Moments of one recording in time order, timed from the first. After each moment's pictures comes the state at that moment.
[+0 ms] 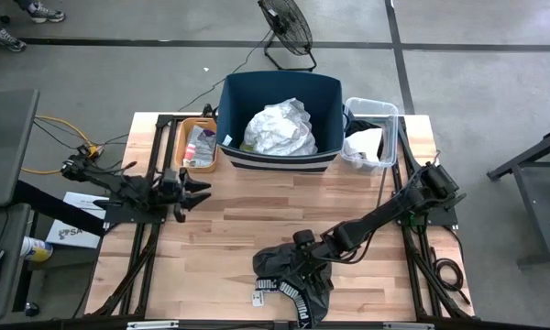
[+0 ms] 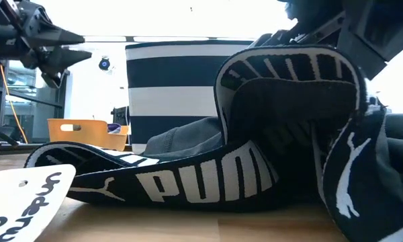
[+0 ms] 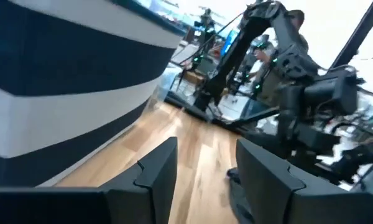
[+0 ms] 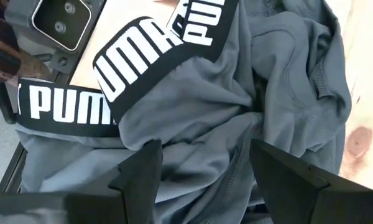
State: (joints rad) left arm -0.40 0.01 0.01 0.07 -0.56 -0.38; right arm 0.48 1.85 1.22 -0.36 -0.05 0.18
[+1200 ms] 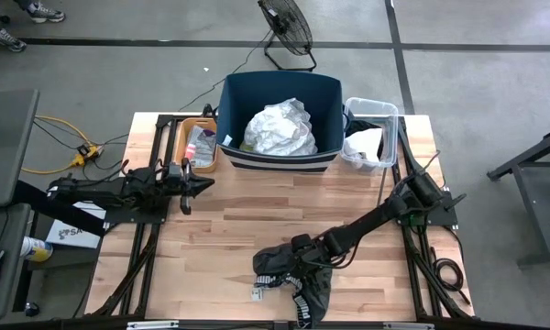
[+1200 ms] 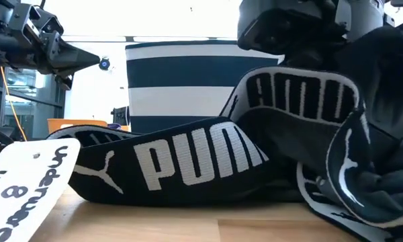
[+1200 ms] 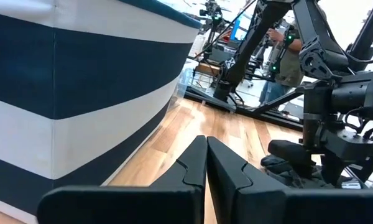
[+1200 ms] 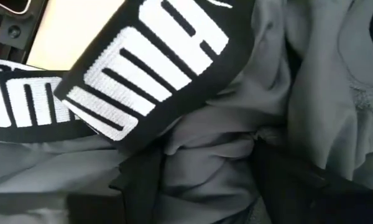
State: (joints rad) left arm -0.01 0.02 0.01 0.04 -0.19 -0.24; right arm 0.48 2.02 1.22 -0.38 -0.09 0.21
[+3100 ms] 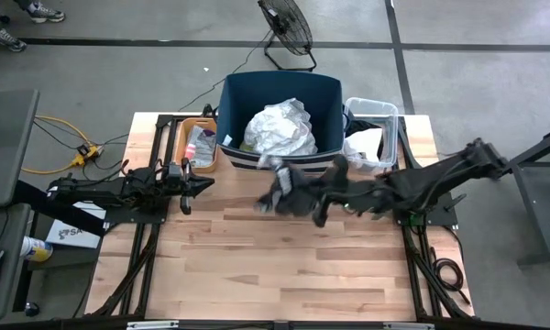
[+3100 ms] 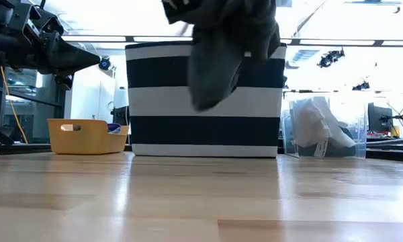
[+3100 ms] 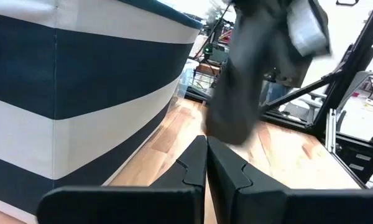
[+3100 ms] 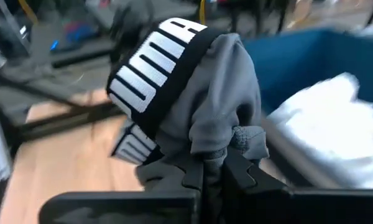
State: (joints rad) left arm -0.01 0.02 0.01 0.04 -0.19 -0.24; right arm 0.35 1.32 1.22 -0.30 0.67 0.37
